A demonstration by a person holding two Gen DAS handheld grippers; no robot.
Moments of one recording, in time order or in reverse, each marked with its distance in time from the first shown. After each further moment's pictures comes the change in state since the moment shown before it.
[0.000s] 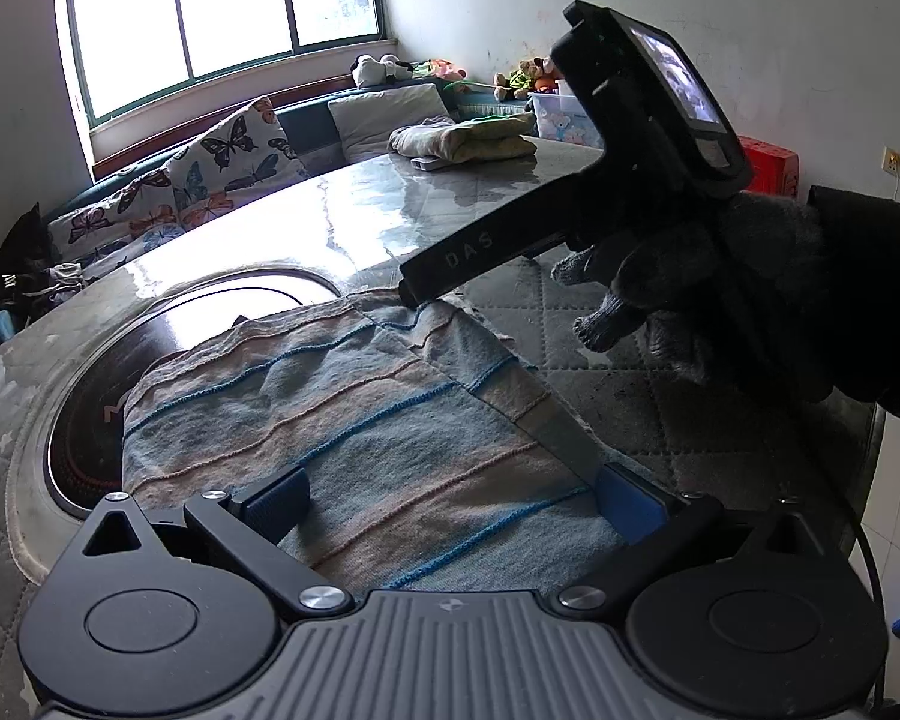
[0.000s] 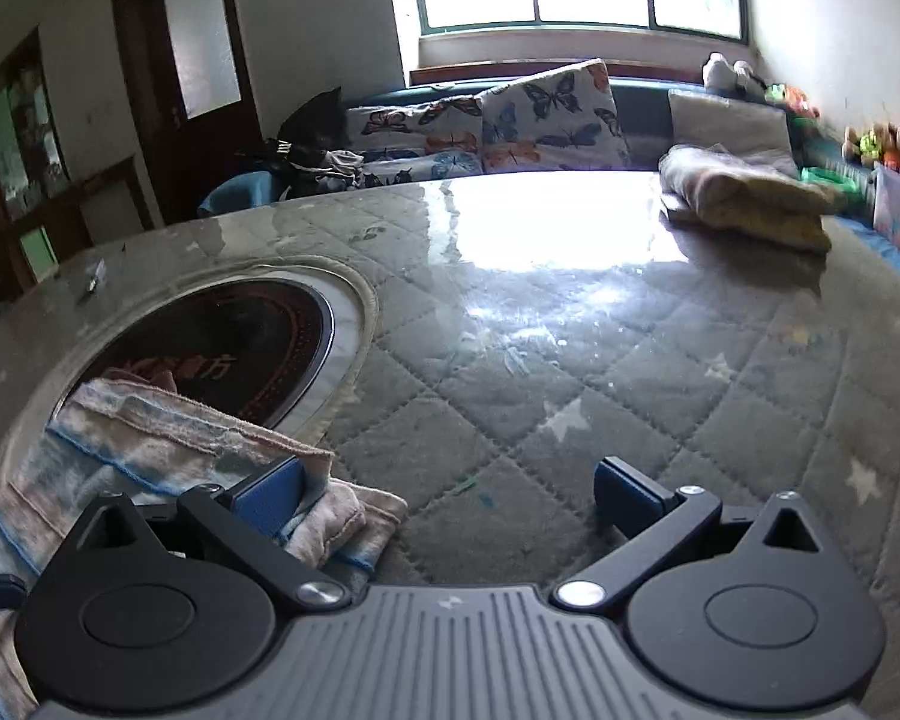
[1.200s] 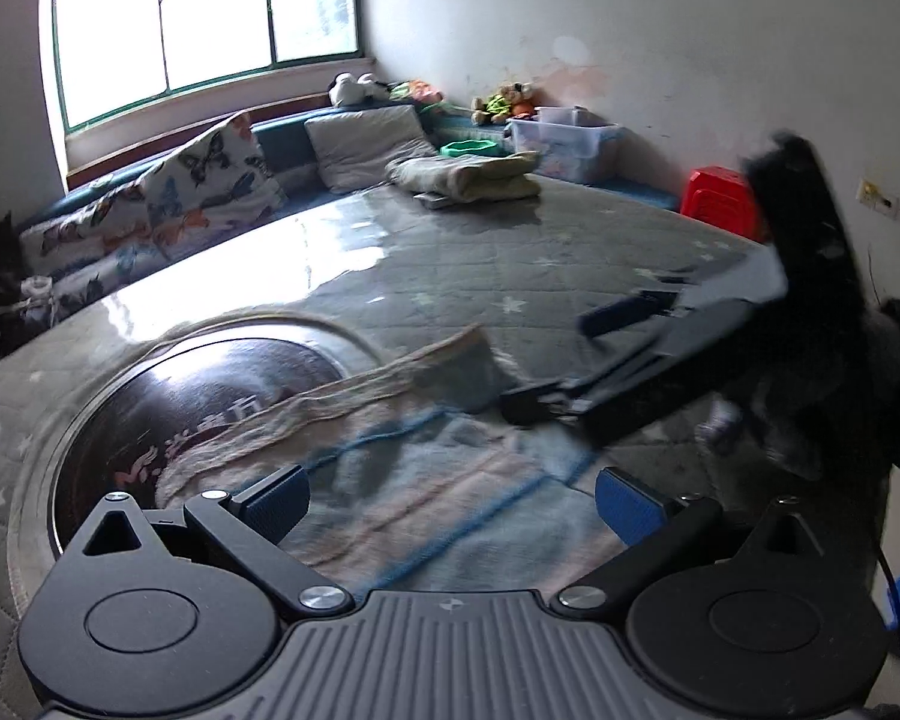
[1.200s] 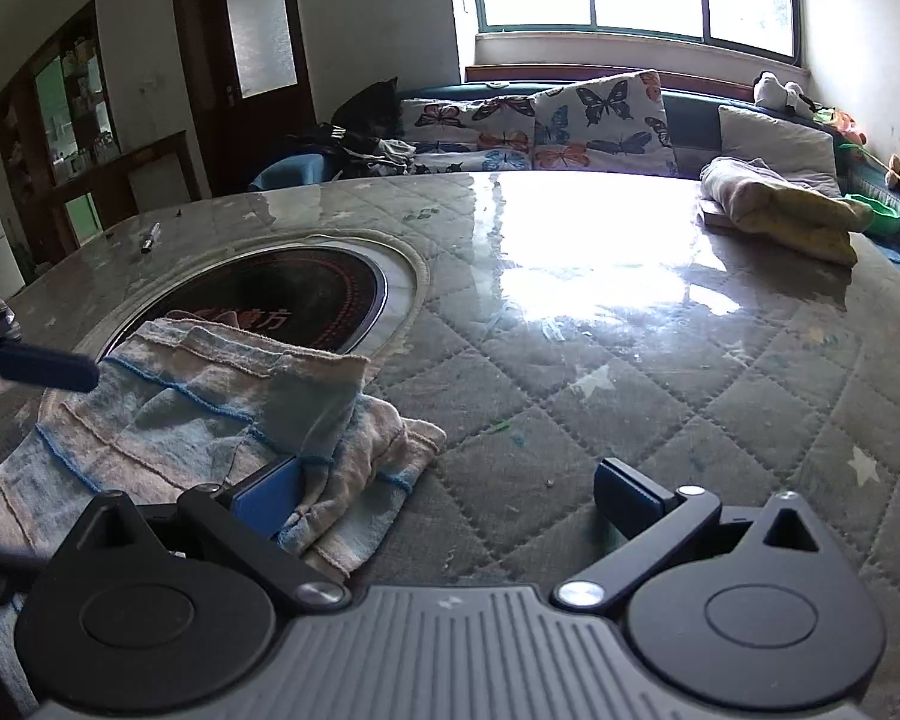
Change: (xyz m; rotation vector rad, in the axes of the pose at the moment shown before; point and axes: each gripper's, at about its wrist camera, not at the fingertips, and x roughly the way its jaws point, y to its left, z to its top) left arm 0.009 0.064 0.031 -0.030 -0.041 -0.091; right arm -0.023 -0.002 -0.020 -0.067 0.013 0.089
